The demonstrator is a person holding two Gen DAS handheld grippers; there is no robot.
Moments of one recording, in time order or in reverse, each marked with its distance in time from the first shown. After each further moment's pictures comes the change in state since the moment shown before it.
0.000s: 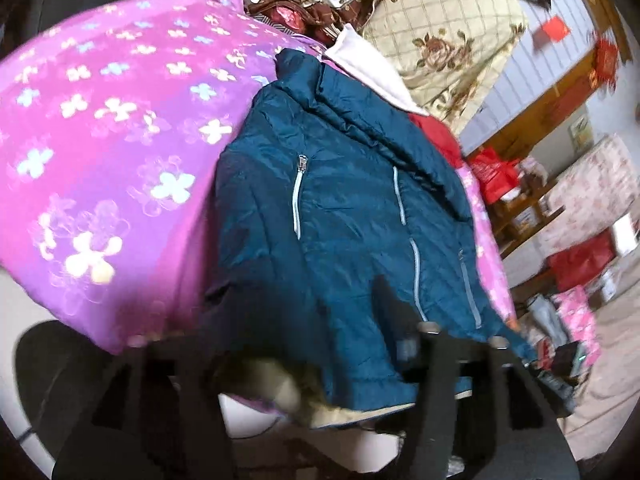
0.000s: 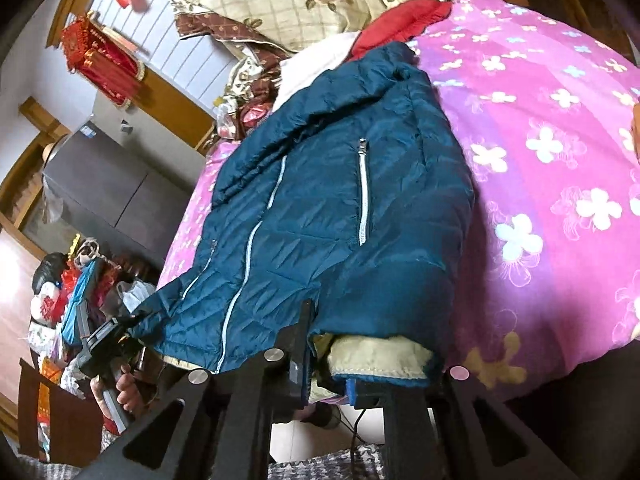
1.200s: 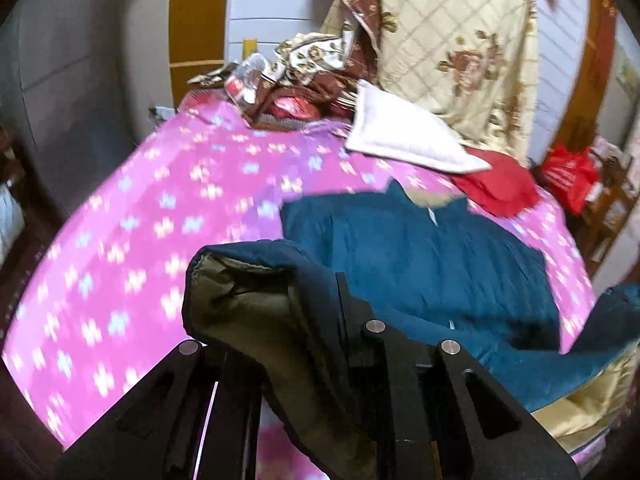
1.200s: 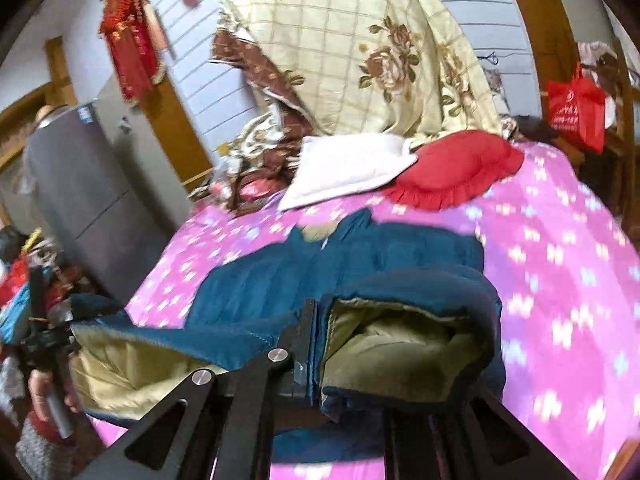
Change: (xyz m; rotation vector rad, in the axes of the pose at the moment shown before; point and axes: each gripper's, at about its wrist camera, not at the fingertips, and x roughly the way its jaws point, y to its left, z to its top) left arm 0.087 -0.124 0.236 0.296 -0.170 0.430; right arm 0.088 0.119 0.271 -0.299 -0.225 -0.204
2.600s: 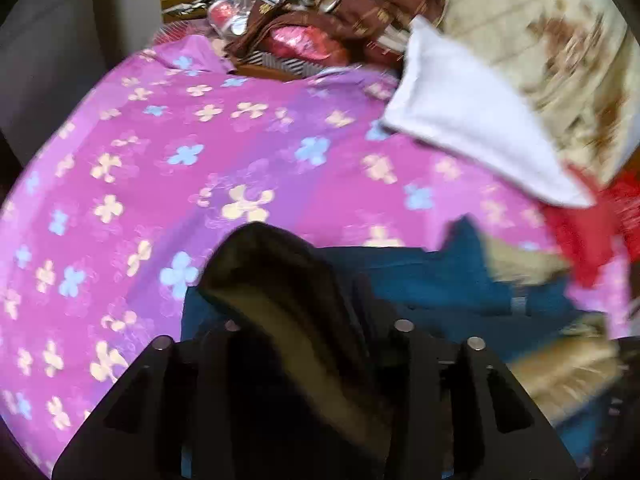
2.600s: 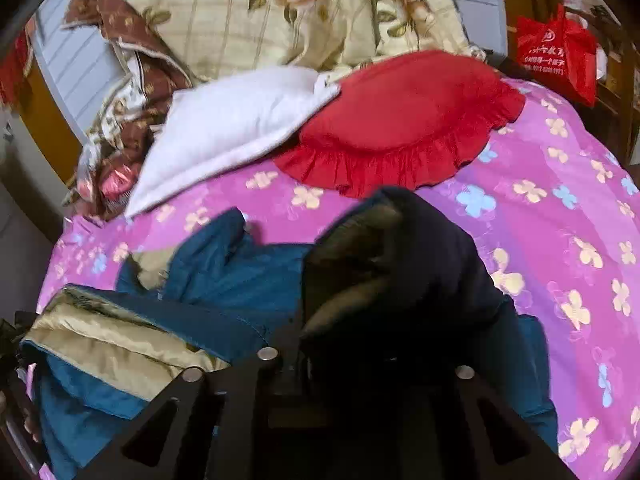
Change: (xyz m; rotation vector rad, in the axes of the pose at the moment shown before) left arm 0.277 -0.023 0.104 -0.153 0.198 0.012; right arm 0.243 -0.105 0.060 0.154 0.136 -0.215
